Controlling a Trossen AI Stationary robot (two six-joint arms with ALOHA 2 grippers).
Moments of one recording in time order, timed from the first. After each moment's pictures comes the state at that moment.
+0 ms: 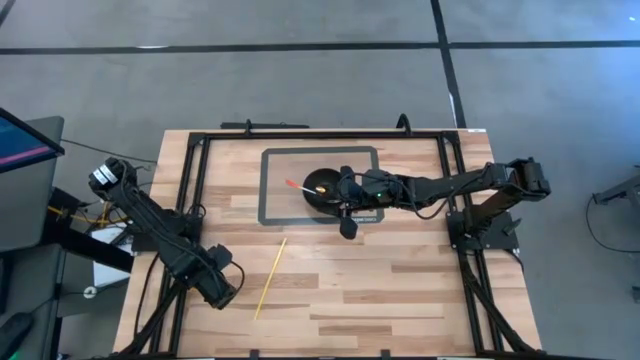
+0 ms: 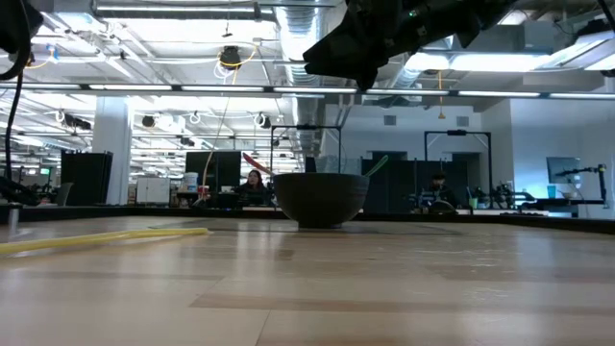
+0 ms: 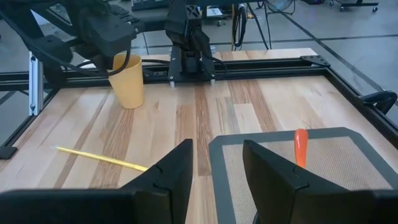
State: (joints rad) left arm -0.82 1.21 0.95 -1.11 0.09 -1.57; right arm -0.02 1.50 0.92 0.26 0.00 0.03
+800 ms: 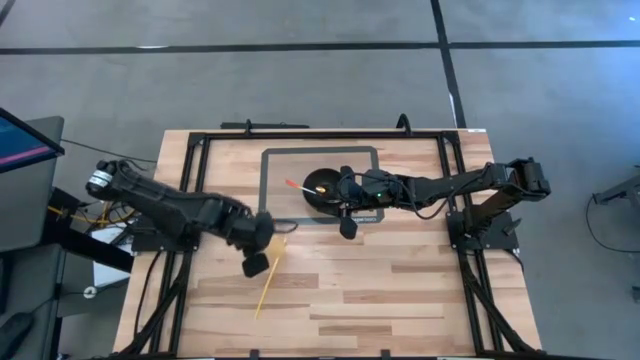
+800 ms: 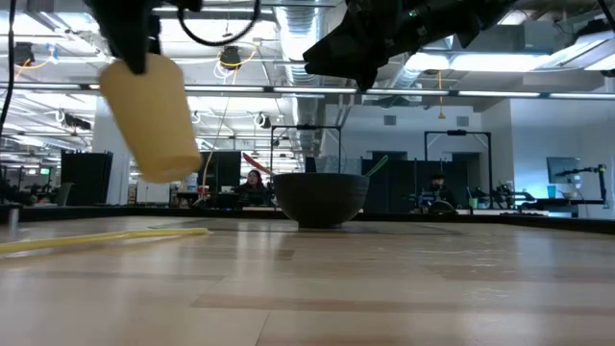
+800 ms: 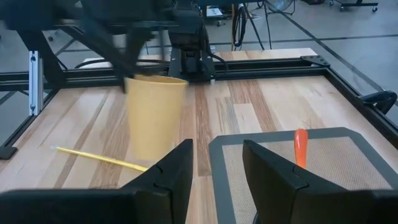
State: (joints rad) left arm -0.33 1.21 1.17 -1.02 -0.07 -0.62; right arm -0.02 1.50 0.92 0.26 0.00 0.03
